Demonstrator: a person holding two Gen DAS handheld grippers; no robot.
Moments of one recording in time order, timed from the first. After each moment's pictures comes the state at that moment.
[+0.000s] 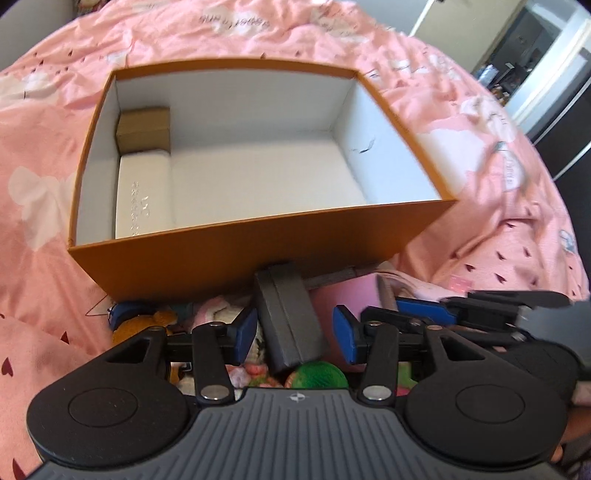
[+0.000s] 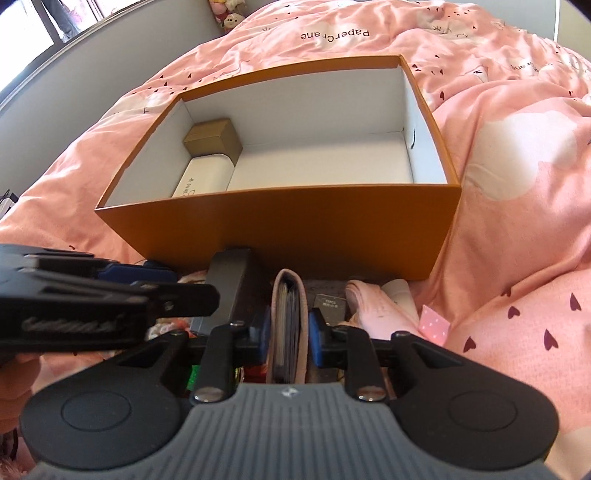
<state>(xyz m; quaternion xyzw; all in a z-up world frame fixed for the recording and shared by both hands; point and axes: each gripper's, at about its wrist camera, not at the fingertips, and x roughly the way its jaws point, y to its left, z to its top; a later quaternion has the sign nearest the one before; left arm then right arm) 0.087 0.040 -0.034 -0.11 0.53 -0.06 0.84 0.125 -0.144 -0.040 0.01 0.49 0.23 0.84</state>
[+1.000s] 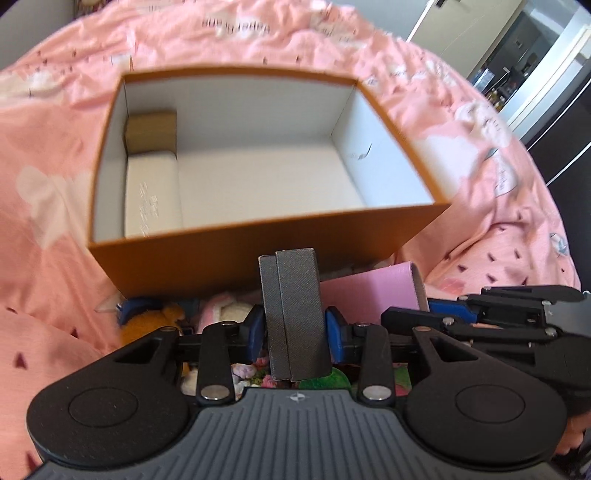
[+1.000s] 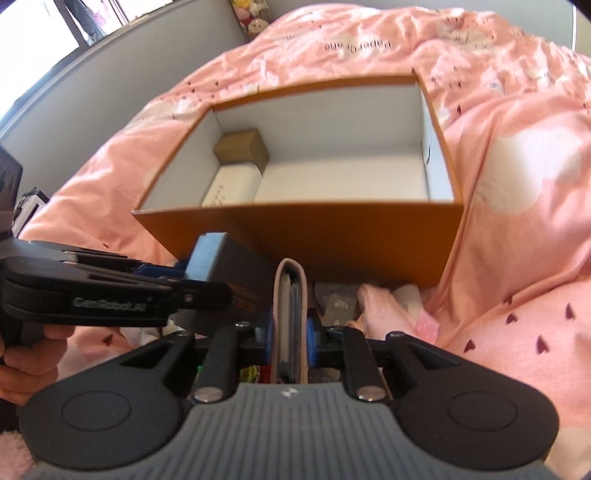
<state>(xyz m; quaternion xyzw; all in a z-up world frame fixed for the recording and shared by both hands) 0.069 0.051 -0.015 -0.12 0.51 -0.07 0.85 0.110 -0.154 -0.009 0.01 0.47 0.27 0.84</state>
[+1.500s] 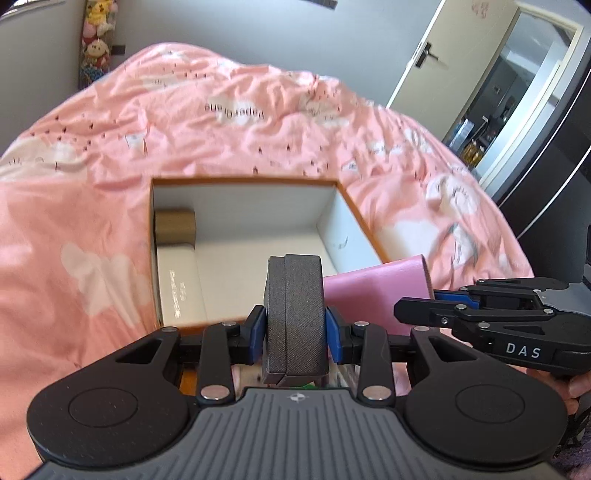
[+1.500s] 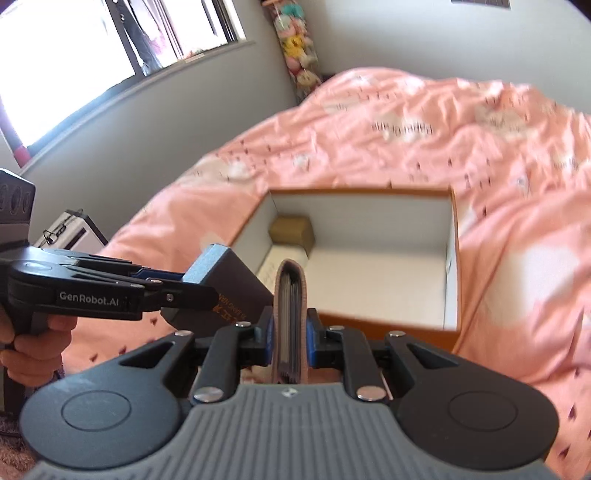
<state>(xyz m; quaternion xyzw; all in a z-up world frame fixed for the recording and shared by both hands) 0.055 0.083 0.075 -0.13 0.41 -0.07 0.90 0.114 -0.154 0.083 0.00 0.37 0.34 0.86</state>
